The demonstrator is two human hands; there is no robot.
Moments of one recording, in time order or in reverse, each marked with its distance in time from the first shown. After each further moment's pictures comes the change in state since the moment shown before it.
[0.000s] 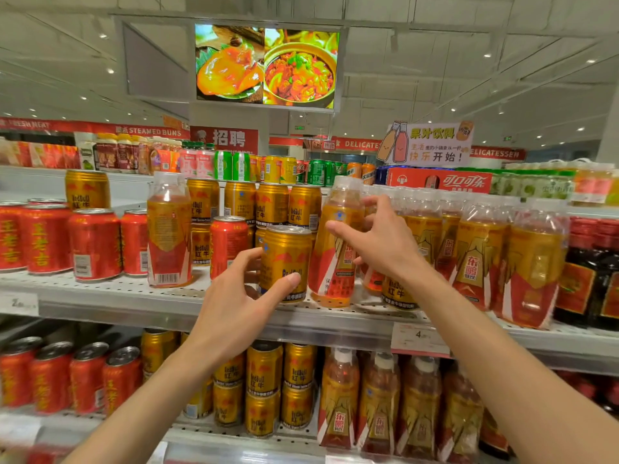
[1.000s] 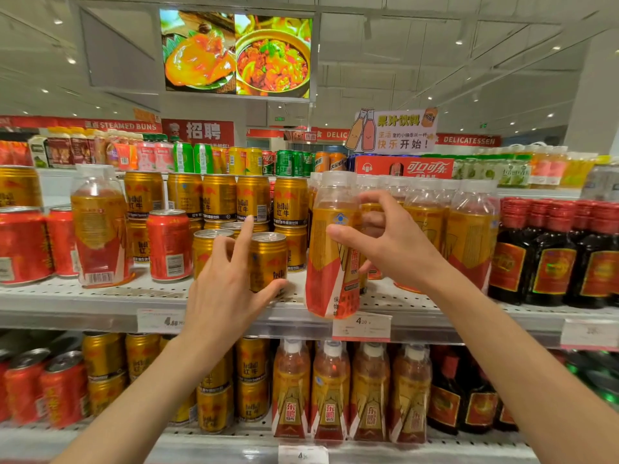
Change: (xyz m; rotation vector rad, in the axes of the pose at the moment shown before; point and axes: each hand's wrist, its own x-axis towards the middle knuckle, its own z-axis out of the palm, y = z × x) left_hand 0.015 0.012 0.075 0.617 0.113 0.293; right_hand -0.044 0.046 -0.083 0.307 -0.137 -0.034
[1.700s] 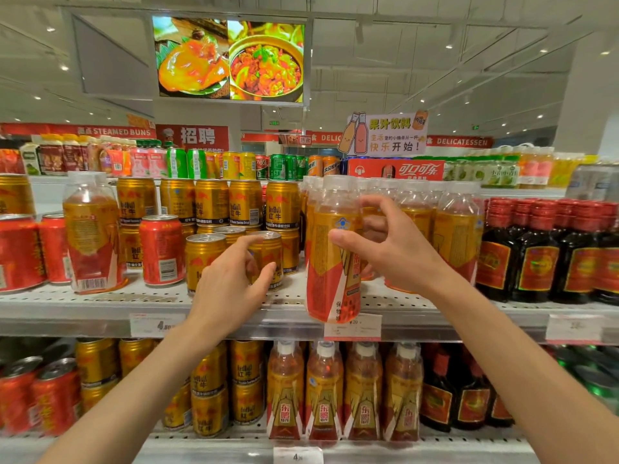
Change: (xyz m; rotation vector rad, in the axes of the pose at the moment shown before) left_hand 0.015 0.008 0.008 -0.300 -0.015 -0.018; right_hand -0.012 0.002 -0.014 0.016 0.000 0.005
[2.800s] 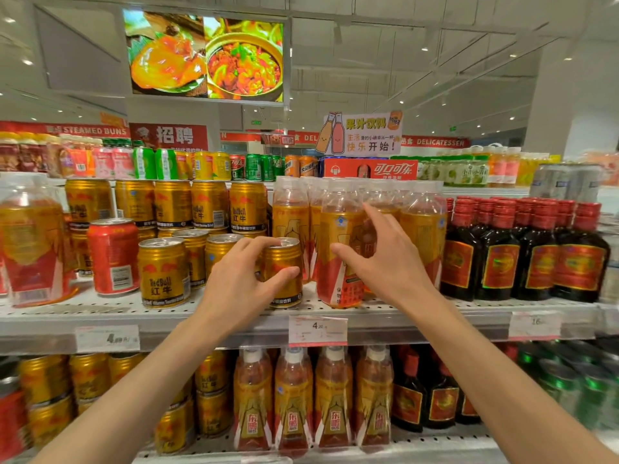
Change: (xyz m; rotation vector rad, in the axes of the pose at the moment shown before) left_hand 0.014 0.051 0.034 -0.102 -0.104 0.021; right_hand -0.005 0.043 -0.020 -0.507 0.280 0.034
